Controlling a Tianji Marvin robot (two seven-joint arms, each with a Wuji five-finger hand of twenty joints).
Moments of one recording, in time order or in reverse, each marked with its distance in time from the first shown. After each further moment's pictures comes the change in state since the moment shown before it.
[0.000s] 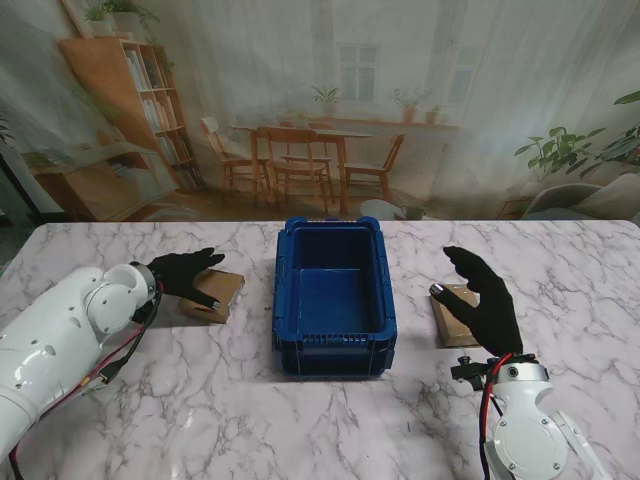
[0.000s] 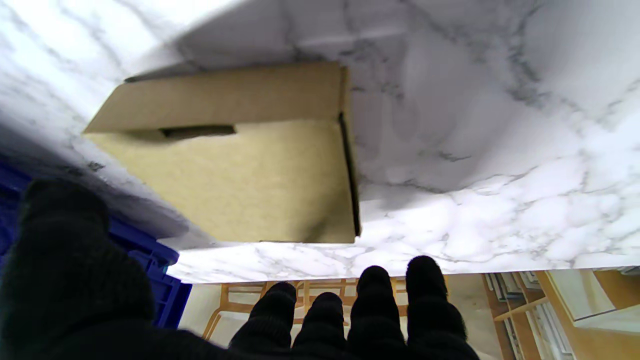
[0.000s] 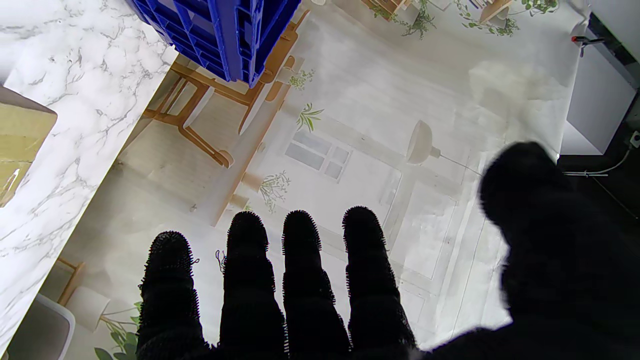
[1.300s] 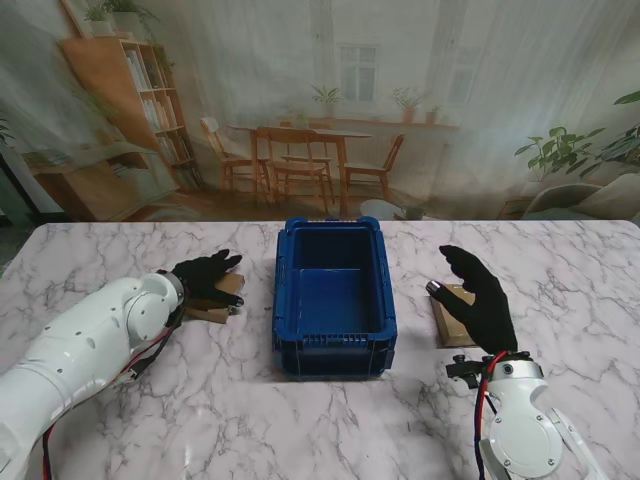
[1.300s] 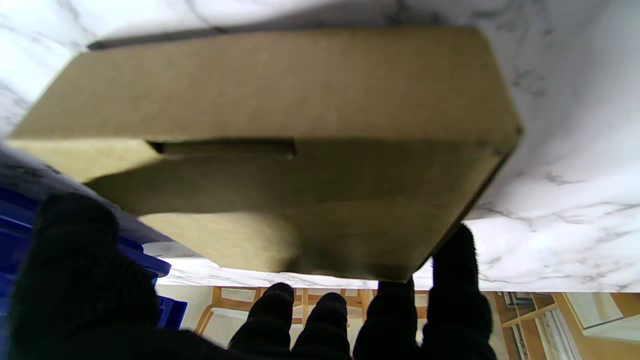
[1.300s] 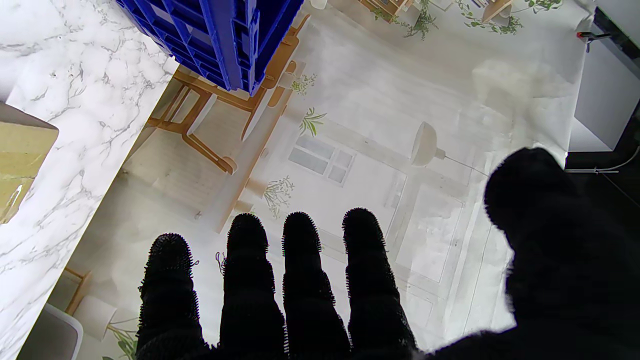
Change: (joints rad) left arm -0.132 -0.072 0.308 0.208 -0.155 0.110 0.227; right arm 0.012 0.000 -0.019 -0.004 0.021 0.031 0.002; left_hand -0.009 0.074 0.002 0.000 -0.001 -0.016 0.000 -0.025 0.000 0.036 0.000 0.000 0.000 0.176 0.042 0.088 0.105 0.237 0.299 0.000; right_hand -0.025 0.014 0.012 0.000 -0.009 0.002 -0.009 0.002 -0.014 0.000 0.000 0.000 -0.017 0.000 0.000 0.000 -0.012 0.000 -0.009 0.001
